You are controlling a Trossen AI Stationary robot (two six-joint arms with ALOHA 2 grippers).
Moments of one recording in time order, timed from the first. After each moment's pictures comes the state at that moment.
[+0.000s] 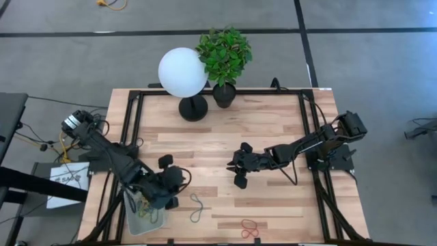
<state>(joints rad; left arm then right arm) -0.67 1.40 1.17 -0.81 -0.53 -0.76 0.27 1.64 0.81 0.16 0.23 0.39</state>
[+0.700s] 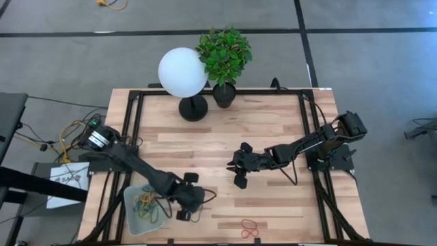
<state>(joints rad) -0.55 1.79 1.15 -0.52 -0.11 -0.39 0.27 1.64 0.81 0.16 0.23 0.39</state>
